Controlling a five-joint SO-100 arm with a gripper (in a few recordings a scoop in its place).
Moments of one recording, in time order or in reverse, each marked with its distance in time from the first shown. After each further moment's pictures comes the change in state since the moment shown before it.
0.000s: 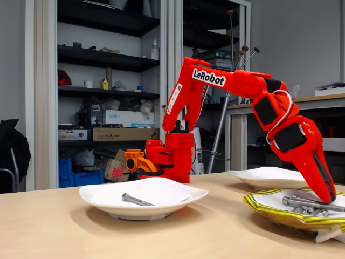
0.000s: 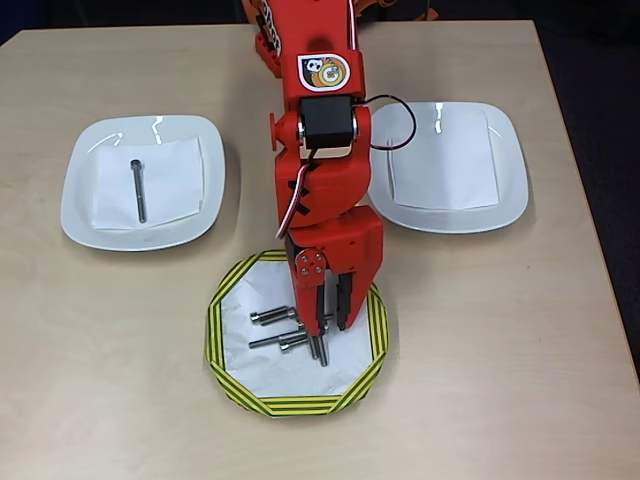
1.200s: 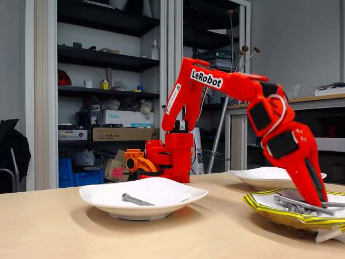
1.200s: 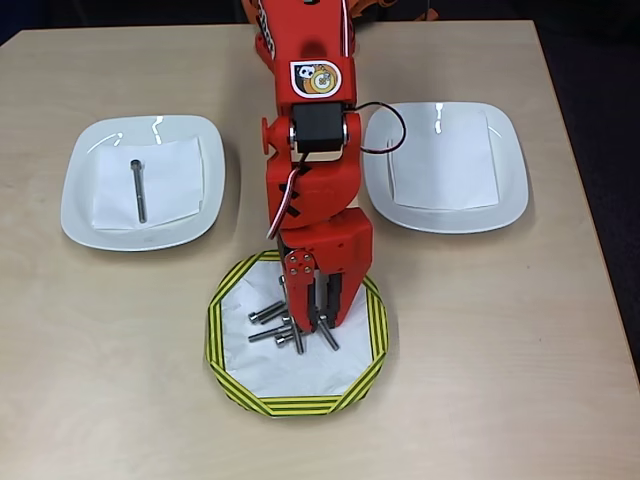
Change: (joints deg) arm 1.5 -0.1 3.4 -1.5 1.7
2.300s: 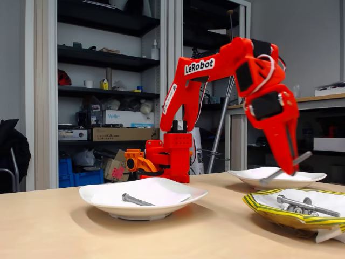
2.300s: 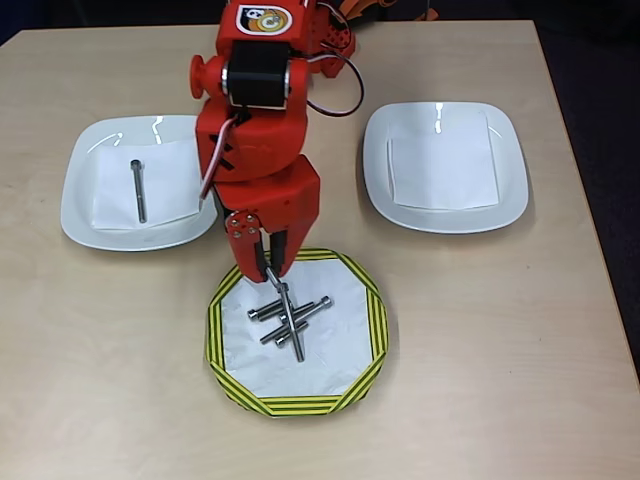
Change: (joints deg) arm 9.0 1.2 -23.6 36.4 -17.8
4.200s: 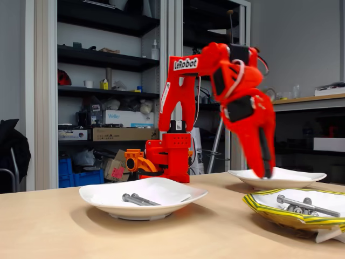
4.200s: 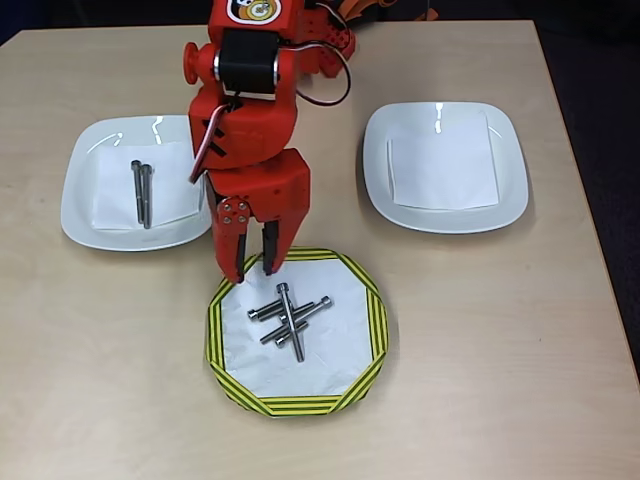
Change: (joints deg) arm -0.1 8.4 17.1 -12.9 1.4
